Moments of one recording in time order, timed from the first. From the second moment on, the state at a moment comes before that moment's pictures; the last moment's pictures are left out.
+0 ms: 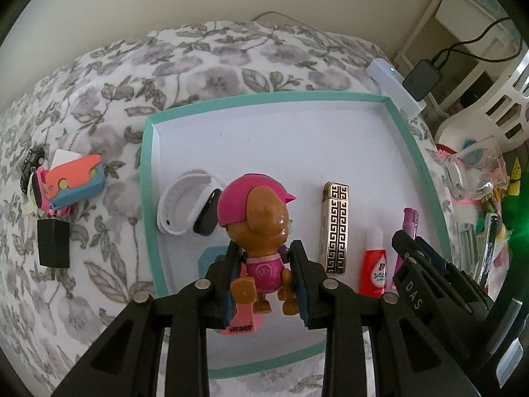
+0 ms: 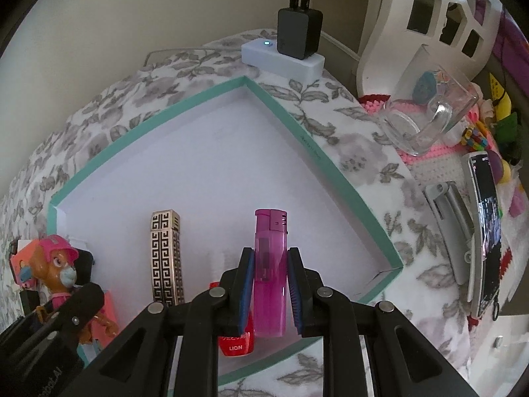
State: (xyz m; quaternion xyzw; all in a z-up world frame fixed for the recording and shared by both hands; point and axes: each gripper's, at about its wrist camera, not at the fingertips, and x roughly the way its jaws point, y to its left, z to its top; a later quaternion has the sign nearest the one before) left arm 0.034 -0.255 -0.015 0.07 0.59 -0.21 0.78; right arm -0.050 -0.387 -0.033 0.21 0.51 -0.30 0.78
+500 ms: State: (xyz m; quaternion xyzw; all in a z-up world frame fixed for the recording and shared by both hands) left arm 0.039 -0.245 -0.002 0.07 0.58 -0.21 0.79; right arm -0.049 -0.385 -0.032 0.21 0.51 -0.30 0.78
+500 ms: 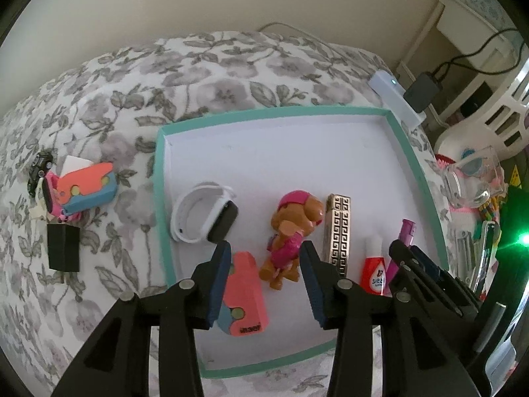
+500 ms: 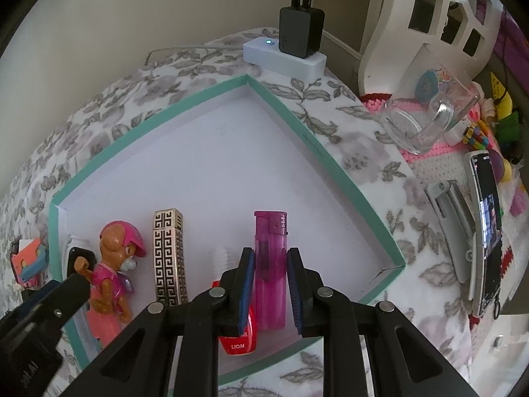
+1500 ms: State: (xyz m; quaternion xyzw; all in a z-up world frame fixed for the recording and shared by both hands) left arm 0.079 -0.157 -0.008 0.03 0.58 -0.05 0.81; right arm -0.028 -0.349 -0.014 0.19 0.48 -0.23 0.83
